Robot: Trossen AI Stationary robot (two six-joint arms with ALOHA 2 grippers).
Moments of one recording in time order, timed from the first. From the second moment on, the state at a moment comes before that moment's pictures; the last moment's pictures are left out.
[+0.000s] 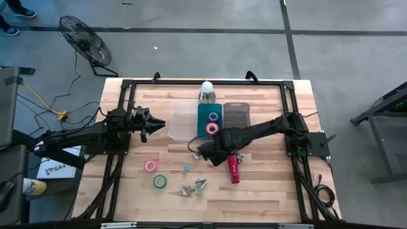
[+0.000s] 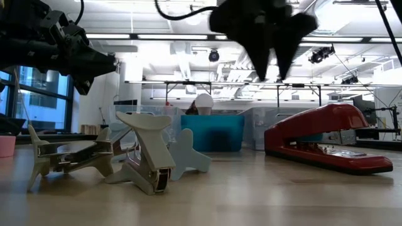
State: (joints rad) left arm 0.33 0.29 0.05 0.21 0.24 -0.43; right arm 0.23 2.05 1.87 -1.53 0.12 1.24
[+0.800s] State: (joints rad) left arm 0.33 0.29 0.05 0.21 0.24 -0.43; right arm 0.29 1.94 1.49 -1.14 -0.14 1.54
